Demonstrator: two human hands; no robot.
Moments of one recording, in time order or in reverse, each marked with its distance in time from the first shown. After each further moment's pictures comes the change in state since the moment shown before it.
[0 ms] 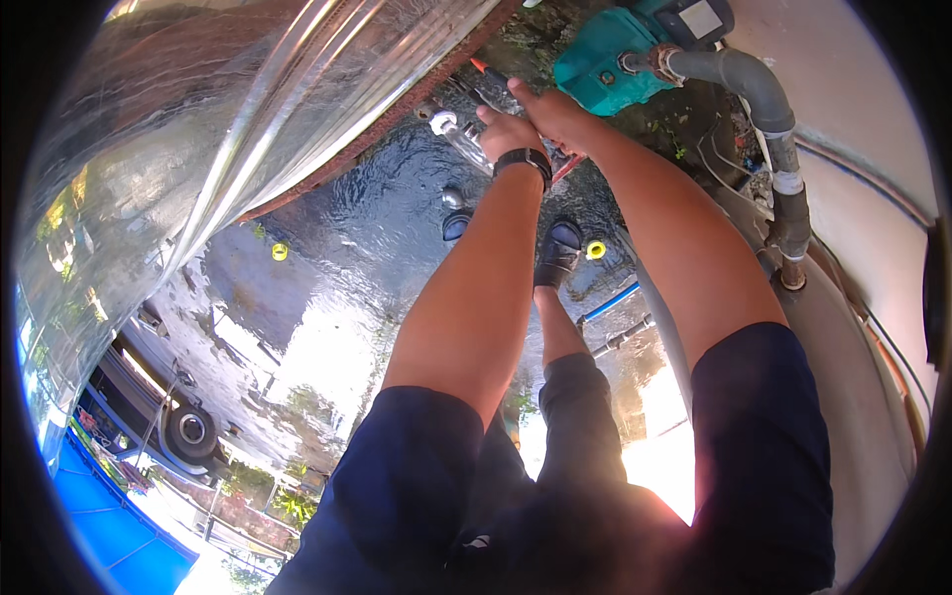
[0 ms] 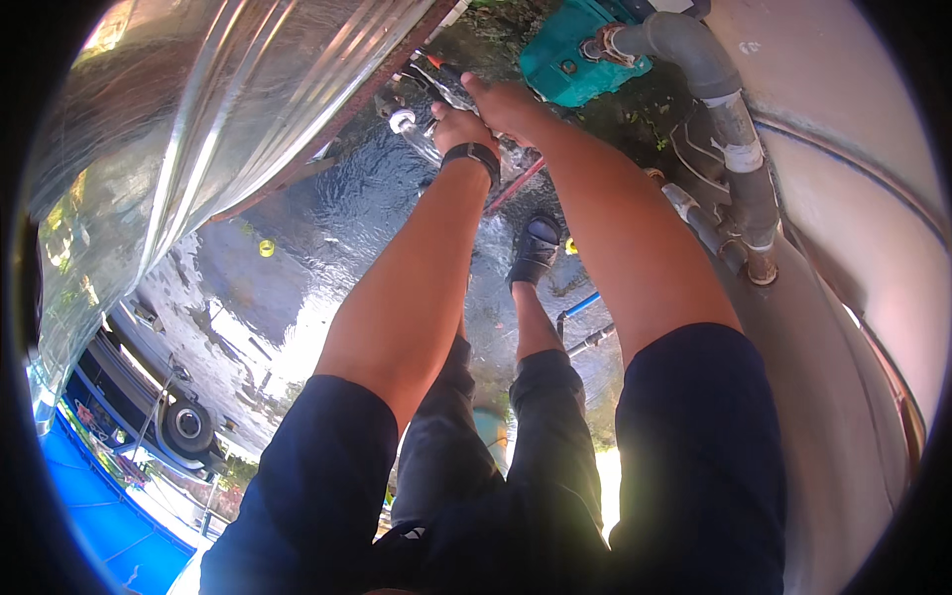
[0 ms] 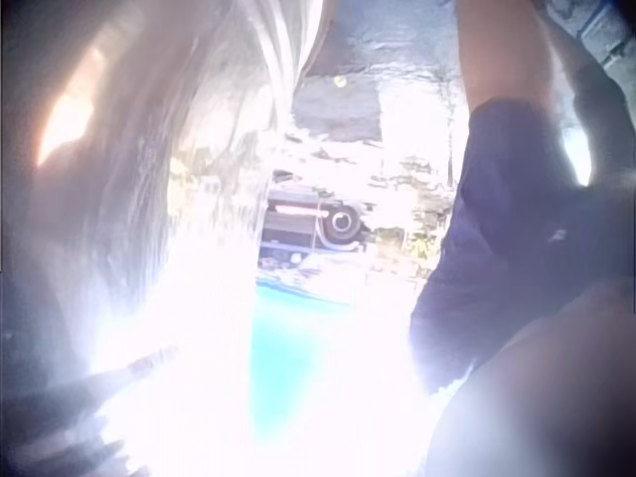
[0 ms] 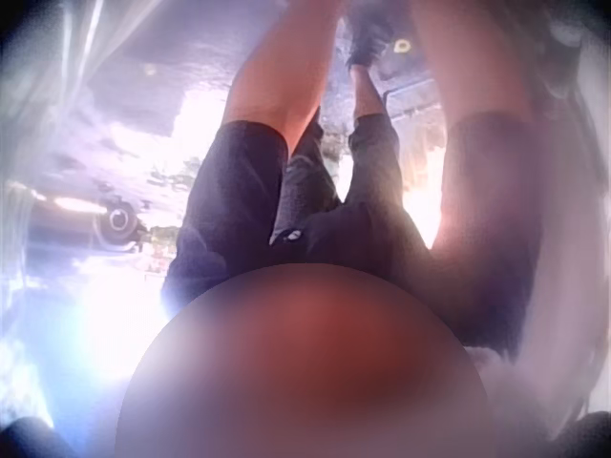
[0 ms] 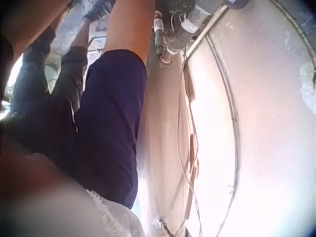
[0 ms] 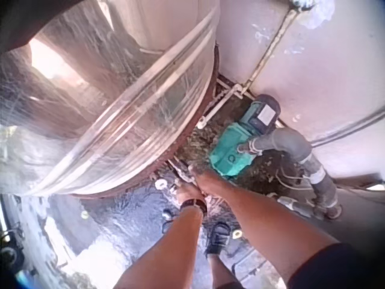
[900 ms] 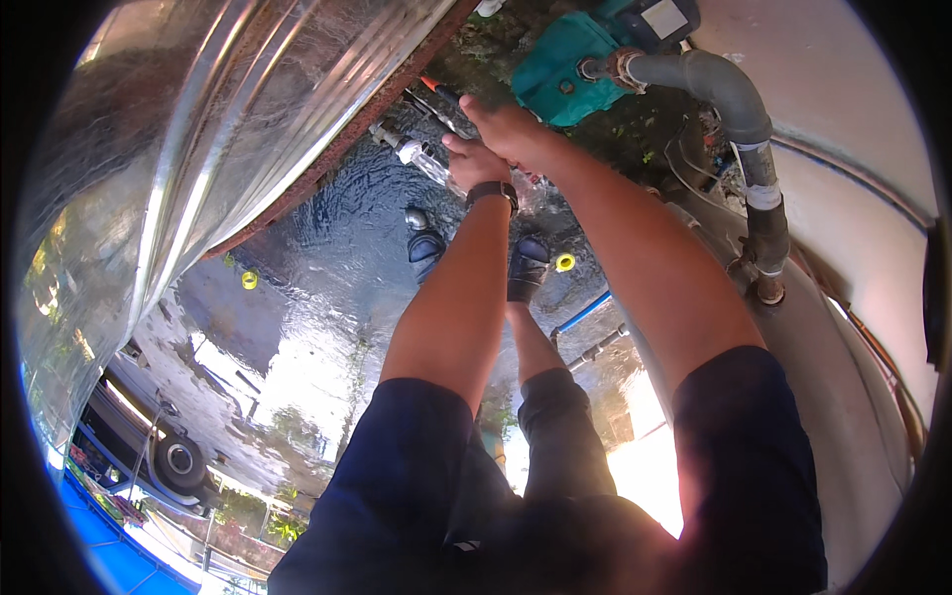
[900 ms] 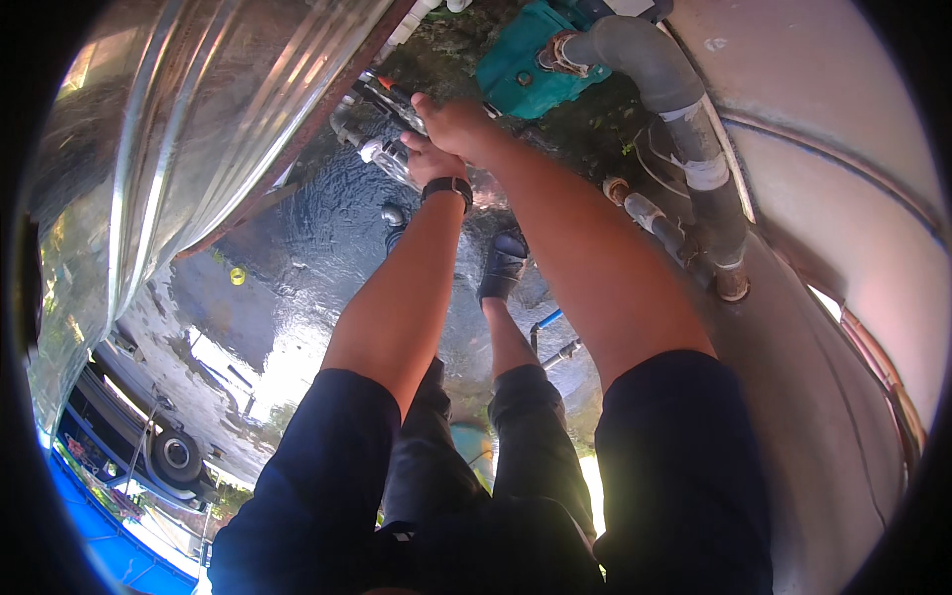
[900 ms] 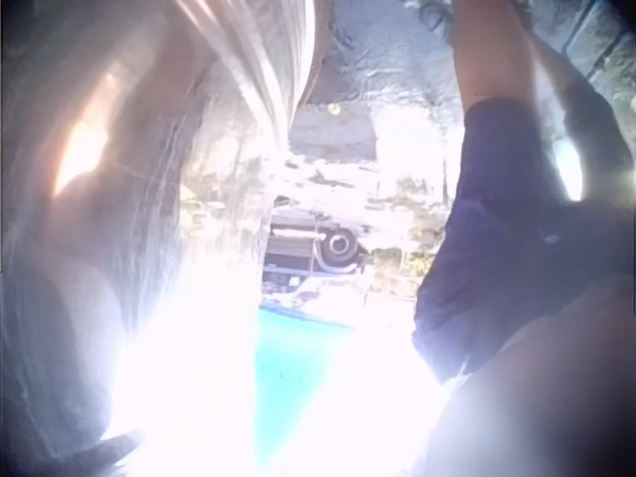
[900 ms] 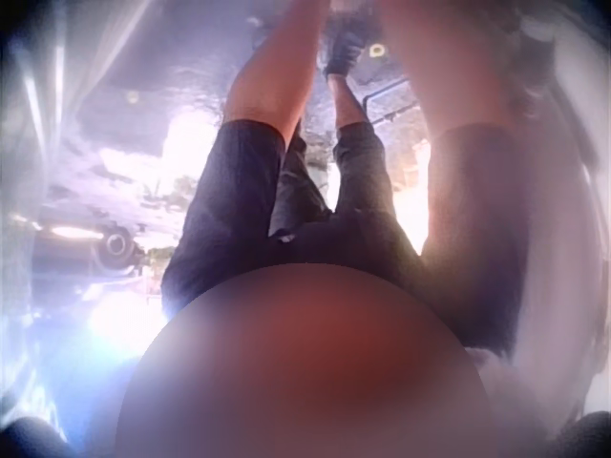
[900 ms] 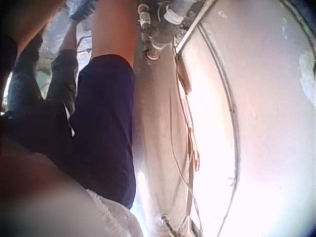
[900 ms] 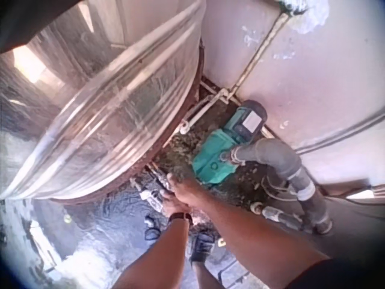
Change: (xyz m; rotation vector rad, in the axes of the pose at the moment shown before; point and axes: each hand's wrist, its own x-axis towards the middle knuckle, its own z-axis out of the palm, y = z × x) left_hand 0.048 -0.065 0.029 0.069 0.064 0.324; right_hand 0.014 0.015 0.013 0.088 0.164 -0.261
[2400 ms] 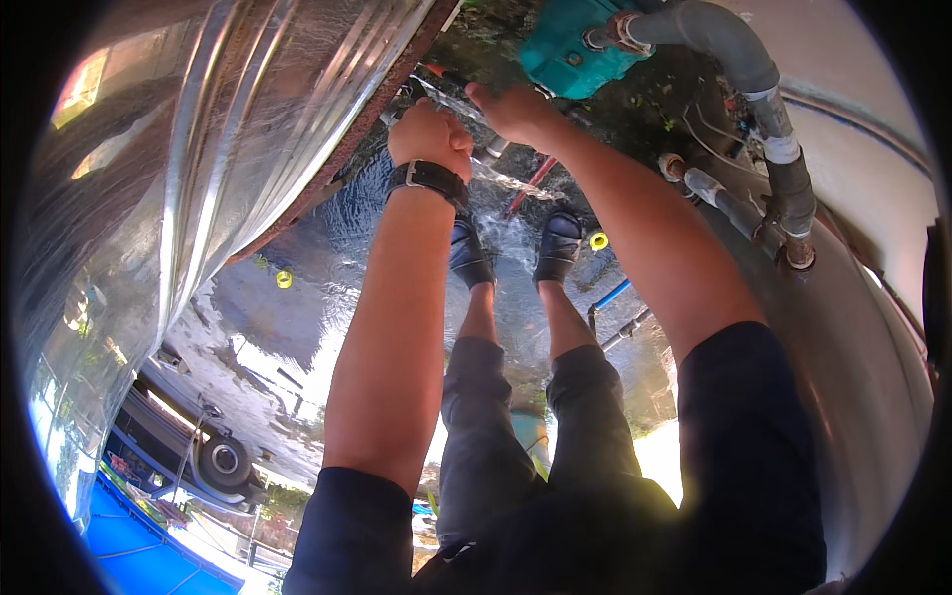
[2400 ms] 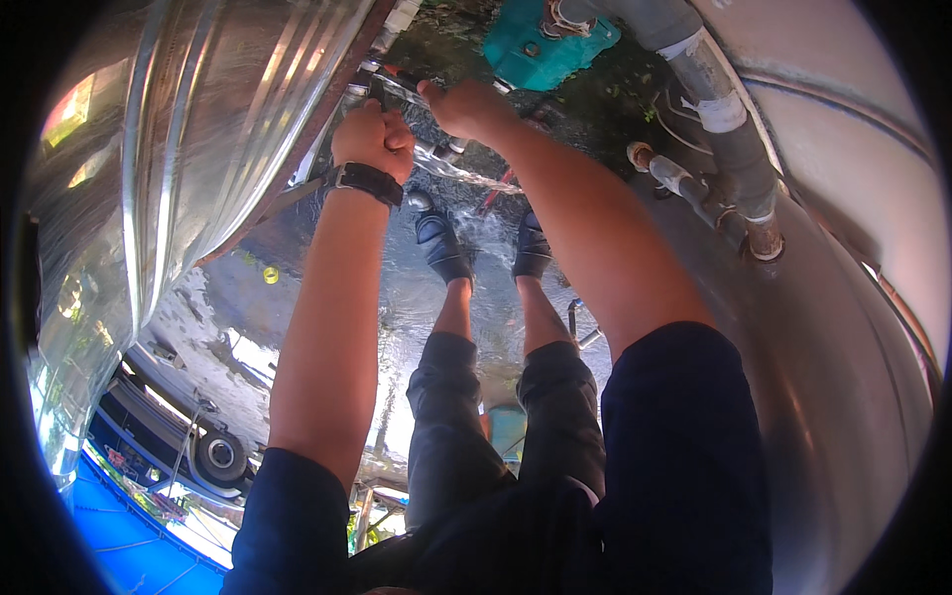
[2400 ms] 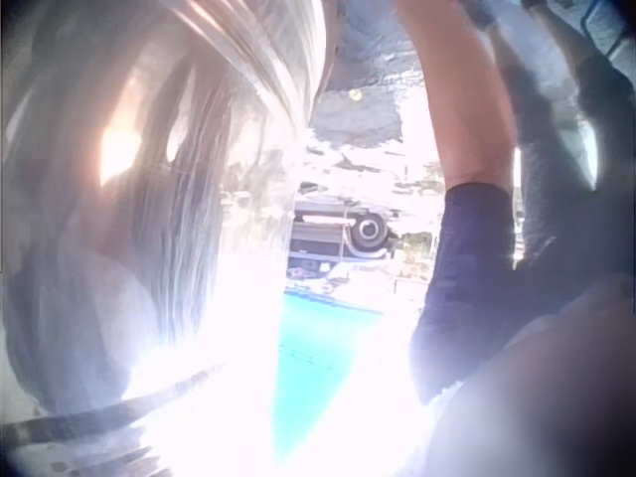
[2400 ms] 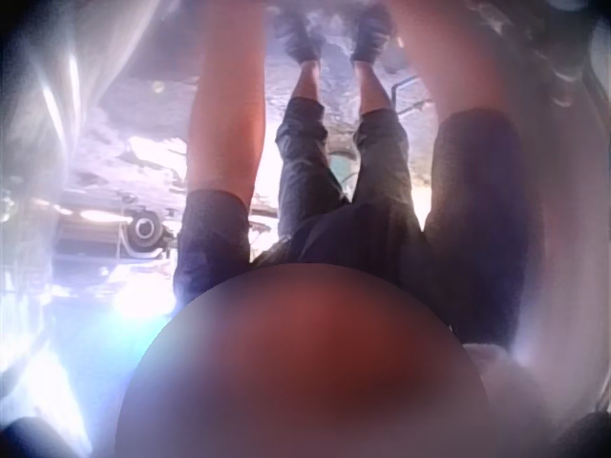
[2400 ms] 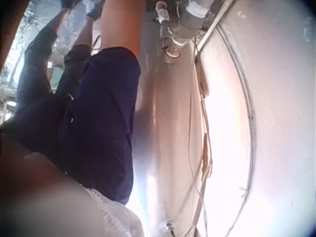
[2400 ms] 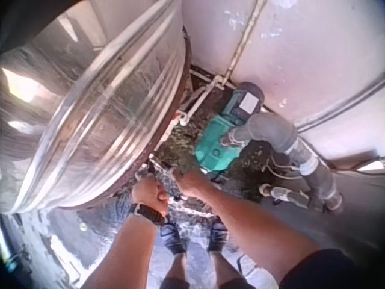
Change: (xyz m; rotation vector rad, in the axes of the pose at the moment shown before) left_hand 0.056 0.098 -0.110 0.096 -0.876 0.251; right_hand -0.008 -0.008 0.001 -0.304 -0.086 0.064
